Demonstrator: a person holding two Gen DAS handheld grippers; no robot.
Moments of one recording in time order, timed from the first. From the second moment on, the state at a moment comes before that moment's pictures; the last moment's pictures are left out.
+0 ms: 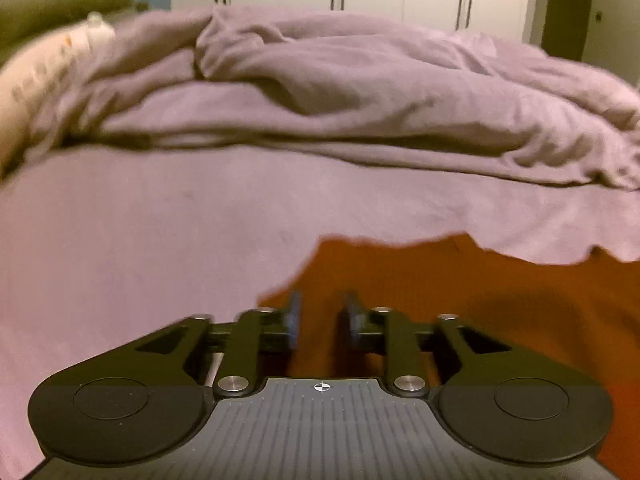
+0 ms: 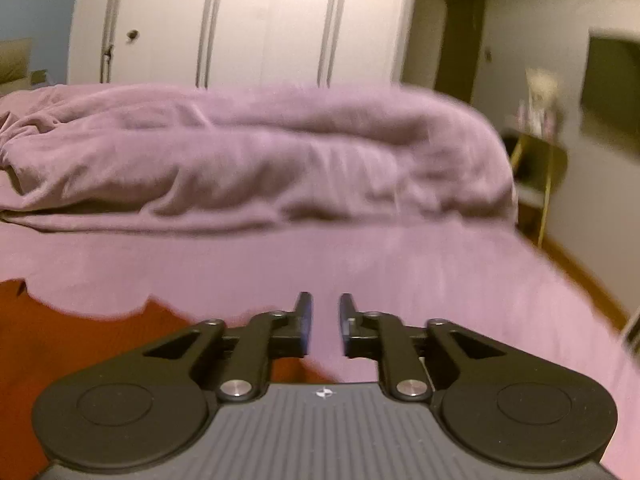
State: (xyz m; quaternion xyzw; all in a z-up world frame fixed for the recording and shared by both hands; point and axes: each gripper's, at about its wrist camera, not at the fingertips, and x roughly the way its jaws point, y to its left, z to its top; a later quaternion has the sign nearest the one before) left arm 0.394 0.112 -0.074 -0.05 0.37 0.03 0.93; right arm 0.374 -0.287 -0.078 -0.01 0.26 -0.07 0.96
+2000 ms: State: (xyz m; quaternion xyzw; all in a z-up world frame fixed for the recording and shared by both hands) left arm 0.298 0.190 -0.100 -0.35 0.43 -0.06 0.83; right arm 0.242 -0.194 -0.091 -0.05 0.32 0.09 0.94
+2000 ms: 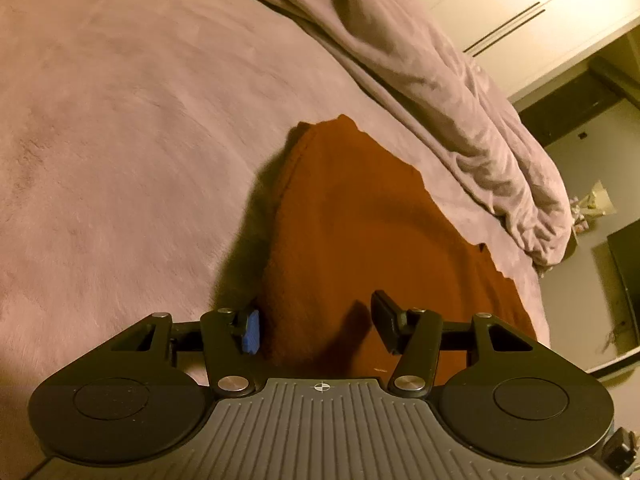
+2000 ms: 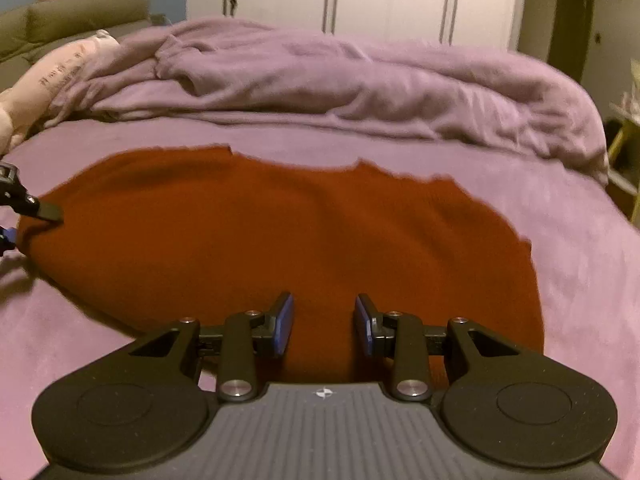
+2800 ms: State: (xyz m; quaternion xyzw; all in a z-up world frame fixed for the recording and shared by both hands) left arm 0.325 0.193 -0.120 -0.37 0.44 -0.10 0.81; right arm 0.241 -0.198 -0.074 -0.01 0.31 0.11 0.94
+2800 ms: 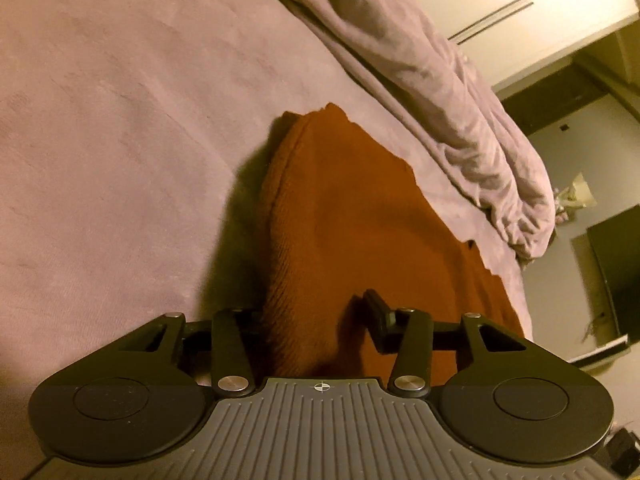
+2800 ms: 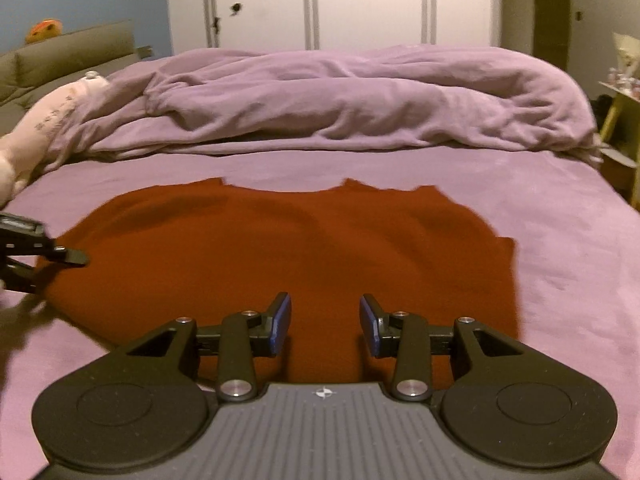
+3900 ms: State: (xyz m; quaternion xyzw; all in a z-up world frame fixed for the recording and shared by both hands) left arm 0.331 0.087 -0.006 -0.26 0.40 -0.19 0.86; right arm 0.193 -0.276 -0.082 0.06 0.29 0.03 0.95
